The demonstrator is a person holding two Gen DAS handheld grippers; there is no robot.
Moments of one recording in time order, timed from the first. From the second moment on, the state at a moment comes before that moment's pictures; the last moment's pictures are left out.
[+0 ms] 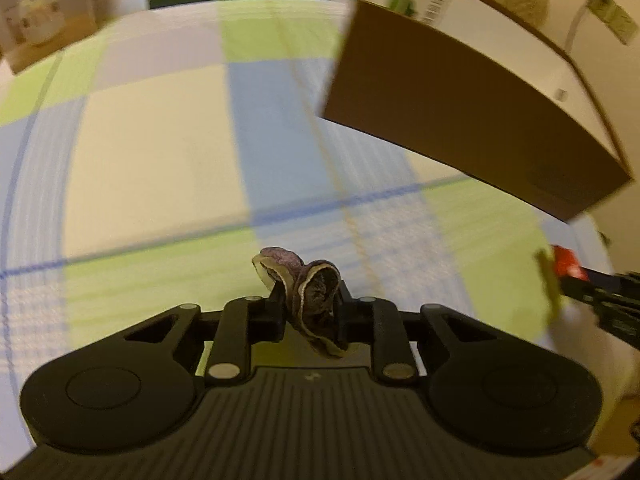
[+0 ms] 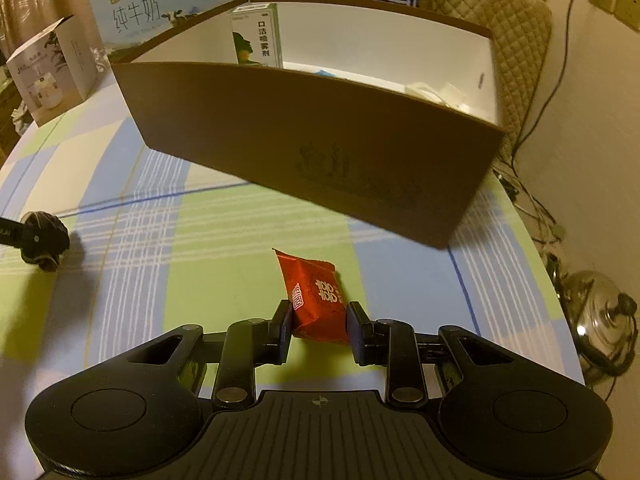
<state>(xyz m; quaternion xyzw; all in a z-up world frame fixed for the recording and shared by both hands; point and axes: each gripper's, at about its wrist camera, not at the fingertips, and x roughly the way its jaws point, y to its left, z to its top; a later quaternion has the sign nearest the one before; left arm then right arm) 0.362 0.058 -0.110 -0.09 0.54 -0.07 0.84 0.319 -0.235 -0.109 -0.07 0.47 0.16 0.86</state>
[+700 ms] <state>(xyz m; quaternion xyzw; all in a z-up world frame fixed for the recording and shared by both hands) 0.324 -0.022 -0.121 -0.10 0.60 -0.13 0.78 0.269 -0.250 -0.114 -0.01 0.52 0.21 0.83</state>
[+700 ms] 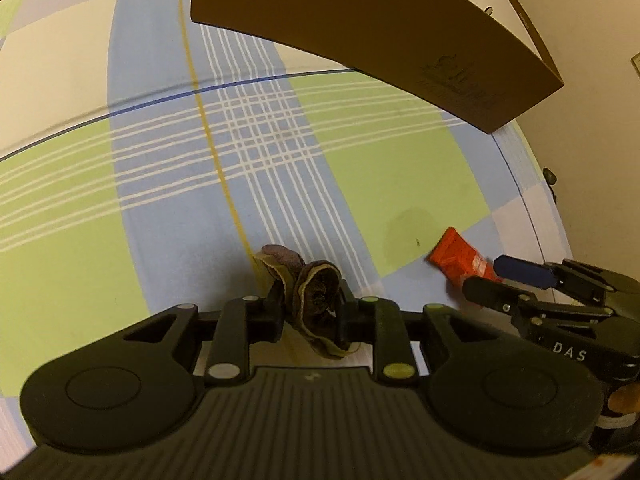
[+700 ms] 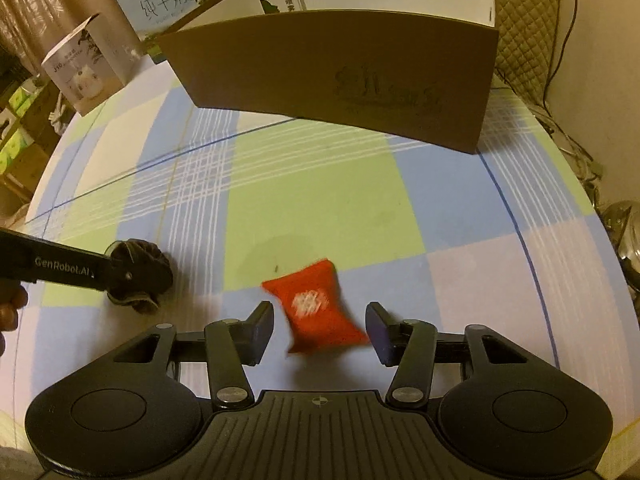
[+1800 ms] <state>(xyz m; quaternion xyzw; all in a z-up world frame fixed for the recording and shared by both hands) 0.320 -0.040 -0.113 -0.06 0.59 -0.11 0.80 0.265 -0.244 -0.110 -0.04 0.50 0.24 0.83</state>
